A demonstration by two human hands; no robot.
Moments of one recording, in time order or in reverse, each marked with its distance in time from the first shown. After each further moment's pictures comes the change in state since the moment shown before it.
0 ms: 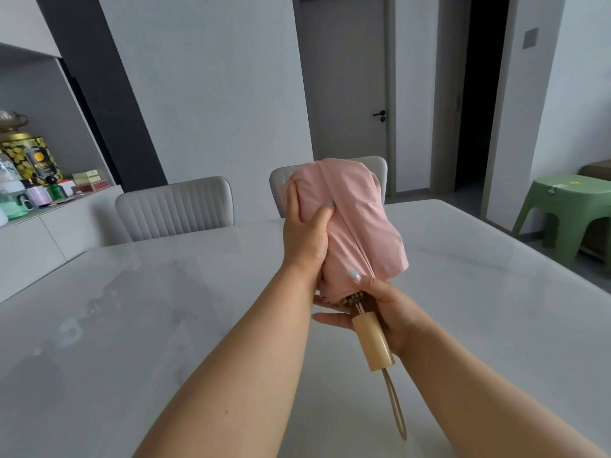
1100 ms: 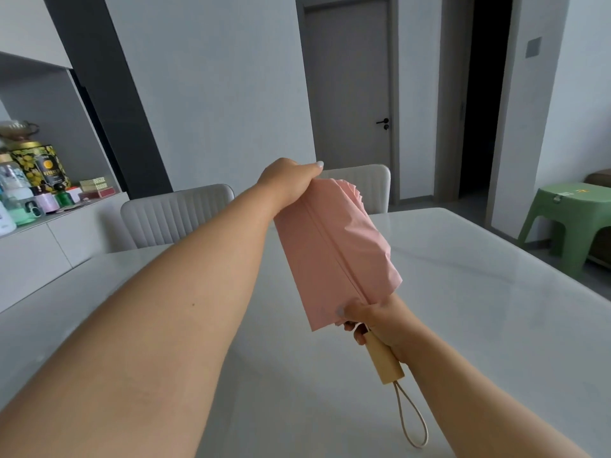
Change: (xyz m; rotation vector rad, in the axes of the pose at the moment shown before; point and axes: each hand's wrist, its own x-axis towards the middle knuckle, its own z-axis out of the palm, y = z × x) left_hand 0.081 0.076 -0.027 0.747 -0.213 -0.010; right_hand 0.010 0.003 -0.014 -0.617 0.261 -0.079
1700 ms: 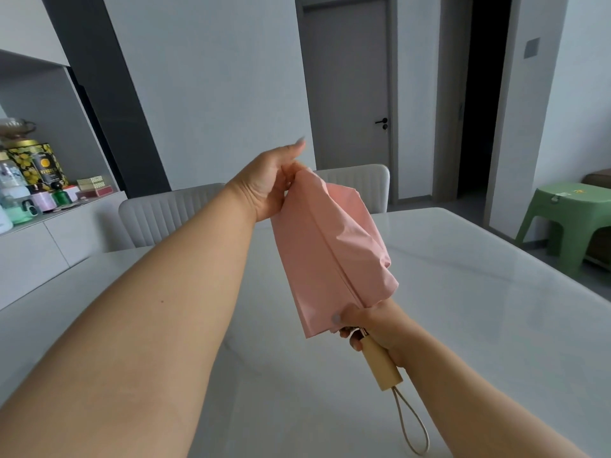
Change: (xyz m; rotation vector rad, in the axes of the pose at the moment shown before) left_hand -0.007 -0.015 -0.019 -0.730 -0.348 0.030; right_hand -0.004 -0.003 0.006 0.059 -0.090 0.058
